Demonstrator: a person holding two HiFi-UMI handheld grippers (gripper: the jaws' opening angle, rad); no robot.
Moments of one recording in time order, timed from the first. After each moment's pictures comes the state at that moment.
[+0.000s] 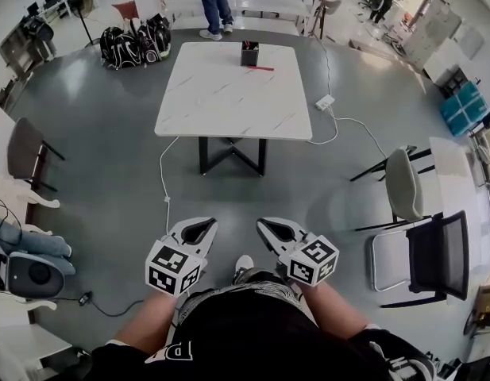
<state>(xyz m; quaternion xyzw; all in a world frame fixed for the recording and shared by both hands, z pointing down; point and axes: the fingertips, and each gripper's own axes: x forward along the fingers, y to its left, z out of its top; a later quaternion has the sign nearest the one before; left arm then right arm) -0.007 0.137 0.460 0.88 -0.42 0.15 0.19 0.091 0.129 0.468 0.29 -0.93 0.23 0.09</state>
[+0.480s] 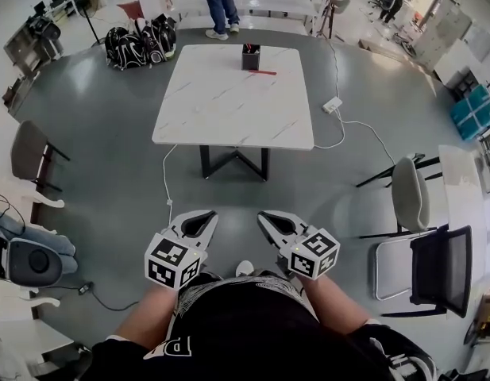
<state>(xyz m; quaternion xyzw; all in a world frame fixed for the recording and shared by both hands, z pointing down) 0.022 0.068 0.455 0.87 -0.44 0.16 0.18 0.120 0.057 0.469 0.27 -0.93 0.23 0.07</state>
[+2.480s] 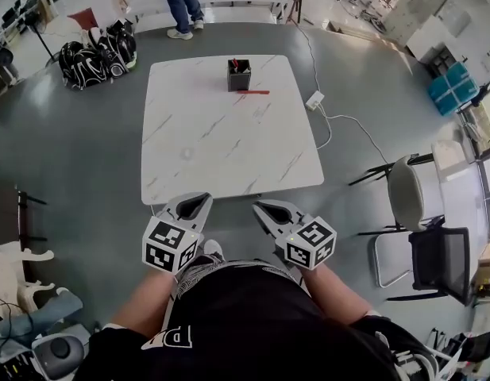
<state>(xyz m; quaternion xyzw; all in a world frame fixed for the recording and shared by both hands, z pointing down) -0.084 -0.221 0.478 0.90 -0.36 0.17 0.17 0.014 -0.196 0.485 0.34 -0.91 0.22 0.11</state>
